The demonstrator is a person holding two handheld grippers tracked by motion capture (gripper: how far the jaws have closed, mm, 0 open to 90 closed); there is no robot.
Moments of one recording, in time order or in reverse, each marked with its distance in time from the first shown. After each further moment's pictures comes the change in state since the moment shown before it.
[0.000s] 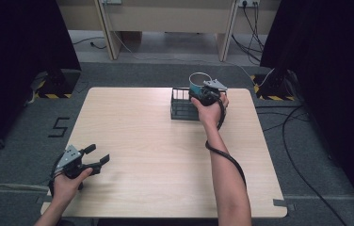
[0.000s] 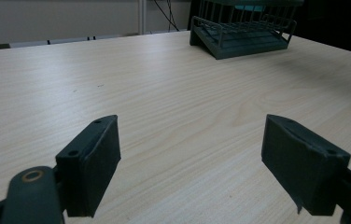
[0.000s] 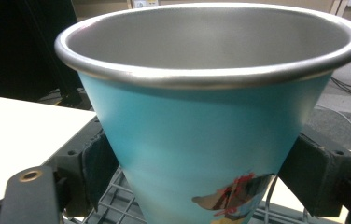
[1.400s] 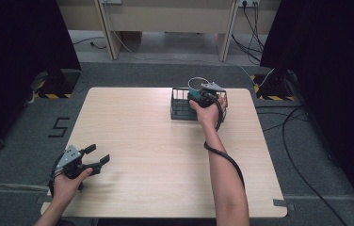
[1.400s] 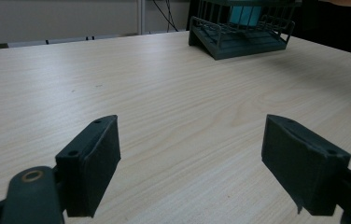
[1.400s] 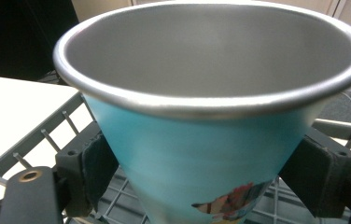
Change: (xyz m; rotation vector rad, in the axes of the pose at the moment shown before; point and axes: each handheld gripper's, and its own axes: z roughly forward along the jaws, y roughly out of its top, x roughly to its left) left arm 0.000 0.000 0.000 -0.001 -0.005 -0.003; right arm 0.001 -0.013 0.012 0.085 -0.006 0.012
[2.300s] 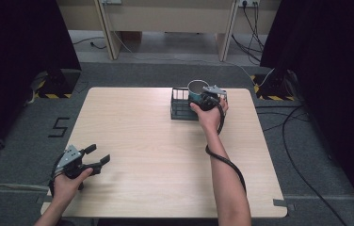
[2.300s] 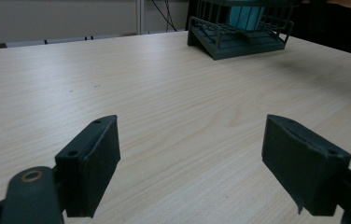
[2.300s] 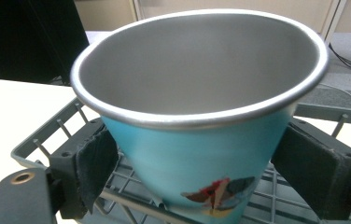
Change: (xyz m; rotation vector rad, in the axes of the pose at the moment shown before) left arm -0.001 0.000 0.001 0.001 -0.004 0.001; right arm 0.001 -0.008 -0.013 -0.021 0.013 0.022
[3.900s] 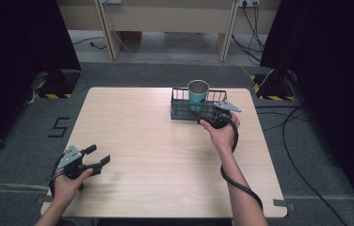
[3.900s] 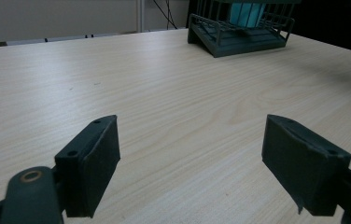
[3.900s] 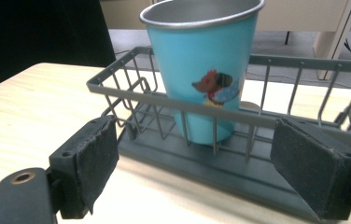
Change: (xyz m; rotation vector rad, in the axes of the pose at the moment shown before) left arm -0.001 -0.001 0.000 0.009 0.003 0.002; right arm -0.005 -0.029 -0.078 -0.005 0.073 -0.017
